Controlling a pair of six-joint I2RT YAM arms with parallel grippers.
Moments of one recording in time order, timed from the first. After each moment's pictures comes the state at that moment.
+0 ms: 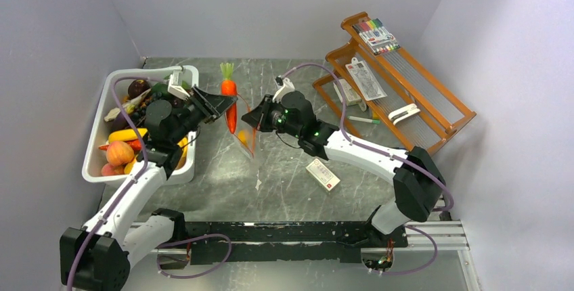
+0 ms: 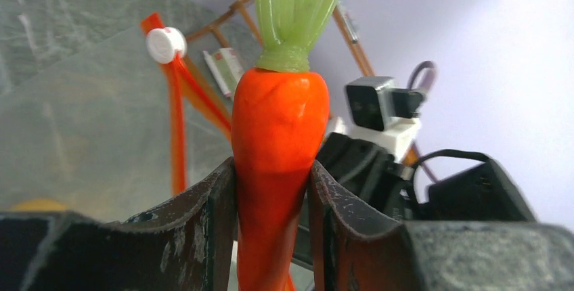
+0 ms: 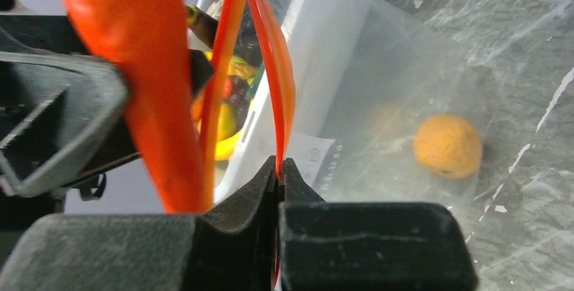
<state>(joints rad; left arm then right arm) -0.23 0.96 0.65 0.37 0.44 -1.00 0.87 1.54 1.09 0.22 -0.06 0.80</state>
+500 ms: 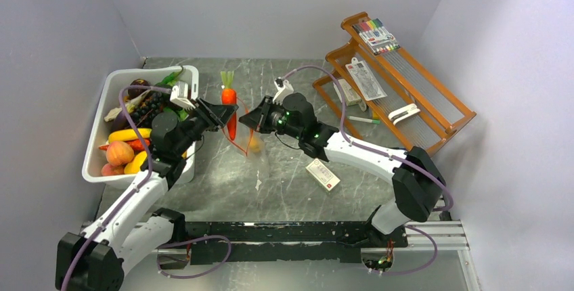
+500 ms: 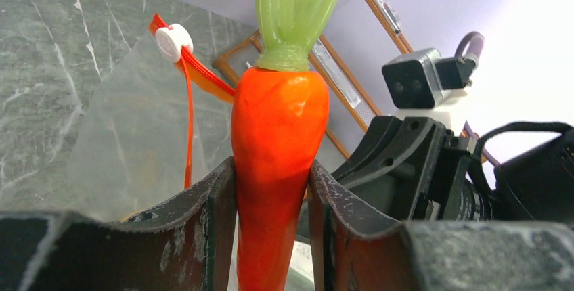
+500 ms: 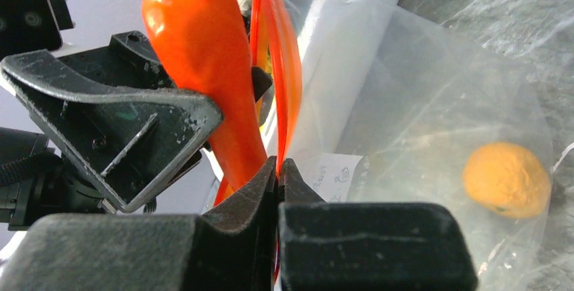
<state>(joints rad) -0.31 0.92 0.57 0.38 0.27 -0.79 0.87 1.54 1.06 0.29 -0.11 0.86</state>
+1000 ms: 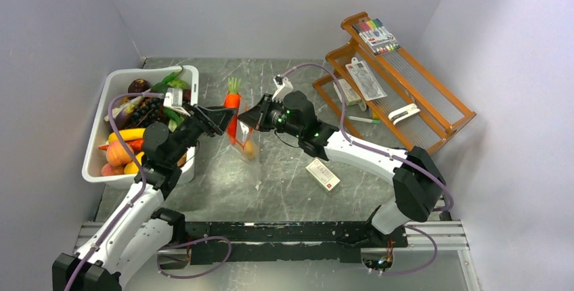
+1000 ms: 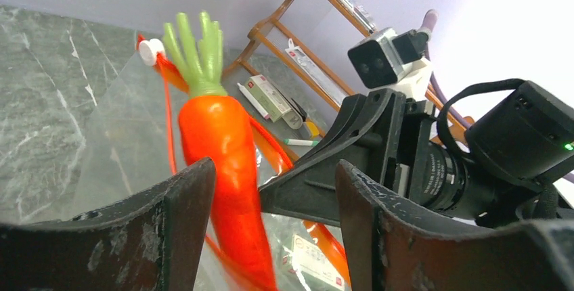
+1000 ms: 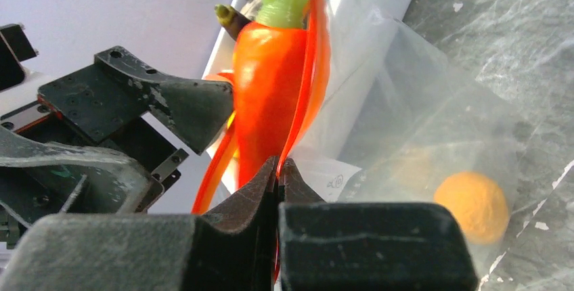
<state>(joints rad) -0.32 0.77 0.50 0.42 0.29 -0.70 0.87 1.54 1.07 0.30 -0.12 0.85</state>
